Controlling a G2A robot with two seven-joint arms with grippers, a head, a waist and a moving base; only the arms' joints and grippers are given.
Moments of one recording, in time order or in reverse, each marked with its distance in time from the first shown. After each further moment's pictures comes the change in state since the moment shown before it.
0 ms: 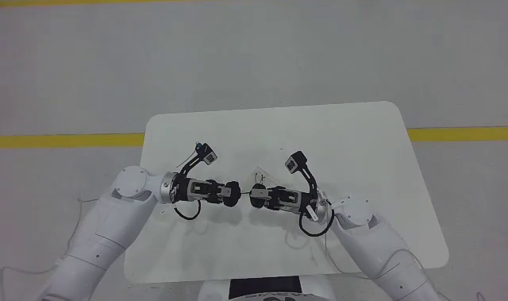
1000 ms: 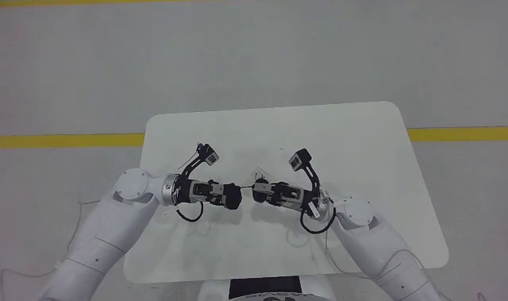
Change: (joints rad) left arm 0.023 0.008 0.003 -0.049 0.001 0.000 0.044; right arm -0.005 0.005 0.003 0.003 0.046 -0.015 -0.050
